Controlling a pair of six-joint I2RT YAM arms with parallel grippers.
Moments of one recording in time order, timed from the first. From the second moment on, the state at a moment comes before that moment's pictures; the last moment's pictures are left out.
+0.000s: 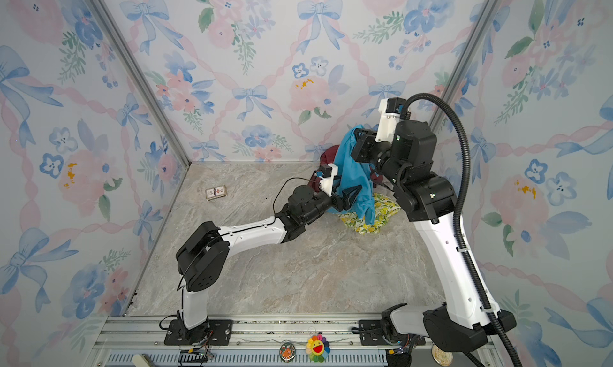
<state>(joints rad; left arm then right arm) -0.91 1.99 1.45 0.71 0.04 -0.30 0.39 1.33 1.87 -0.66 0.02 0.37</state>
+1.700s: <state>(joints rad) -0.32 1.23 0.97 0.45 -0.08 -0.29 0.72 1.54 1.44 -0.46 -0.01 0.35</state>
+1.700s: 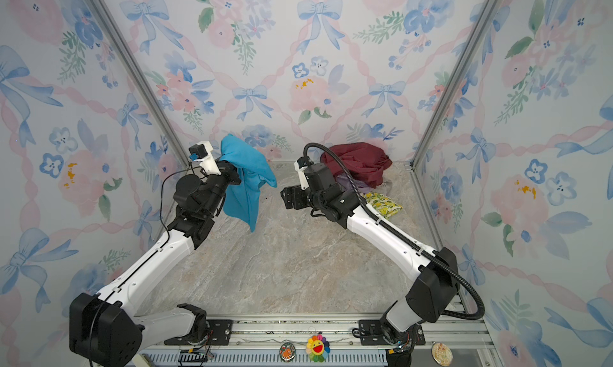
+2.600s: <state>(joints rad) -0.19 1.31 0.79 0.37 -0.09 -0.30 0.75 1.21 1.07 -0.41 0.14 0.30</state>
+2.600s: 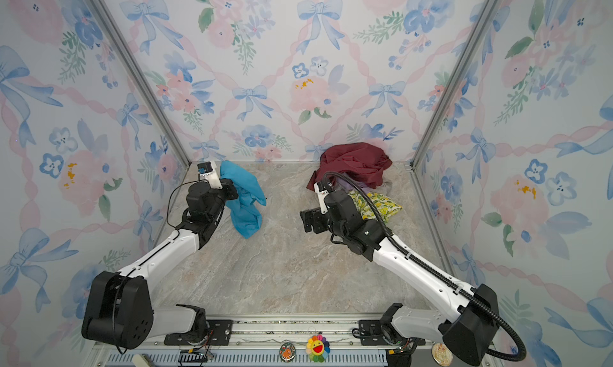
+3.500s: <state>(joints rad) -0.20 1.67 0.85 0.01 -0.16 -0.46 0.75 1.17 0.93 -0.35 0.21 0.34</state>
